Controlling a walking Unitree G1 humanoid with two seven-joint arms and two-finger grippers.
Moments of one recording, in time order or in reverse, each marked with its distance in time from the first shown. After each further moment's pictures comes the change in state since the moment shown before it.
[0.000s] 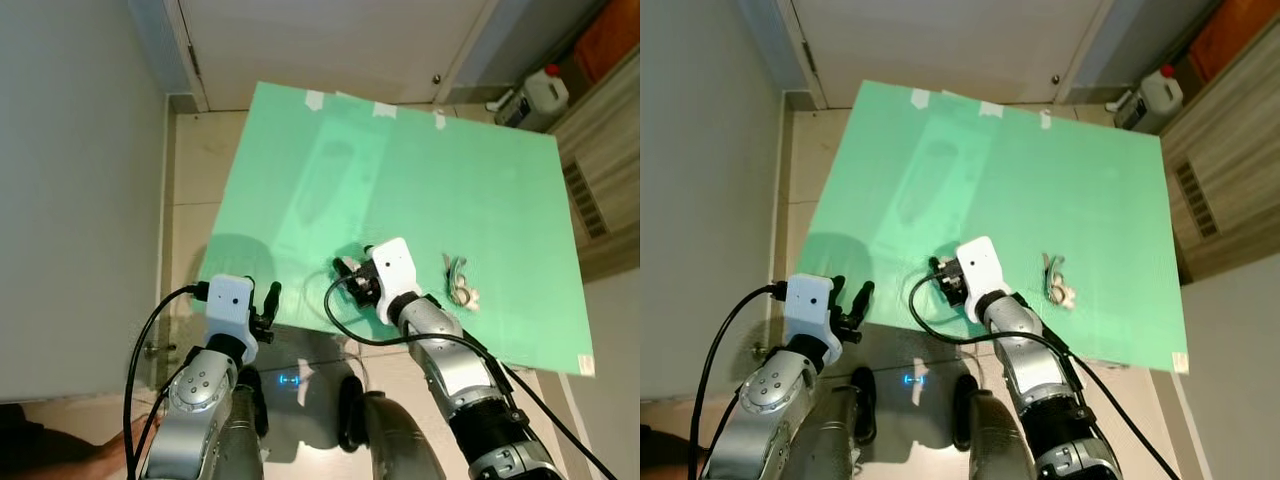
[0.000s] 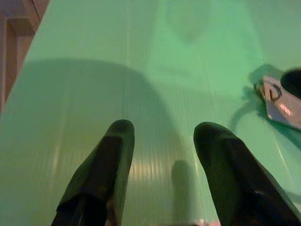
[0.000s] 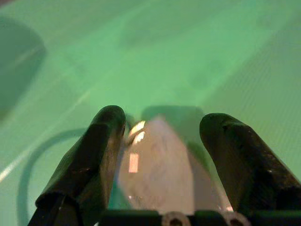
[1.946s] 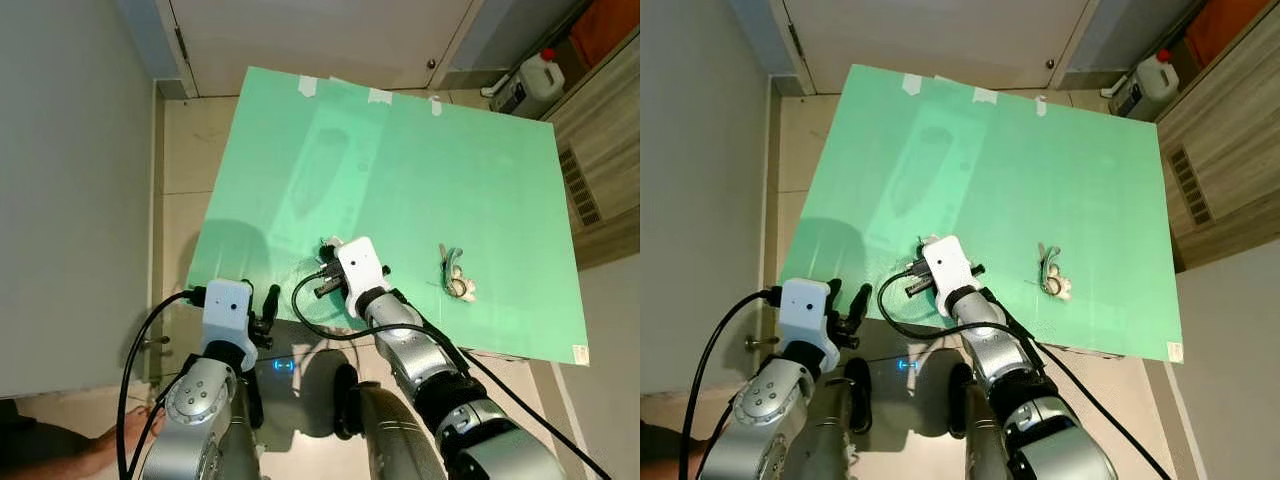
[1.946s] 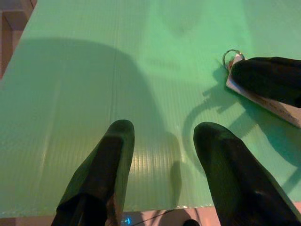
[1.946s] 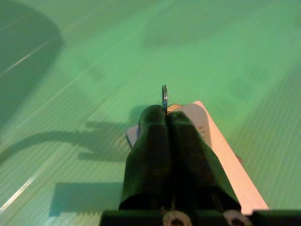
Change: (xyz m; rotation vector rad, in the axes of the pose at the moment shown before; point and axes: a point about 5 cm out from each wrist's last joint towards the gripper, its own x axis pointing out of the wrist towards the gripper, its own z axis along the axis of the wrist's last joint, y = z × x) left arm -0.012 -0.005 0.008 0.003 -0.020 0.017; right arm 0.034 0.029 0.006 -0.030 -0.088 -0.001
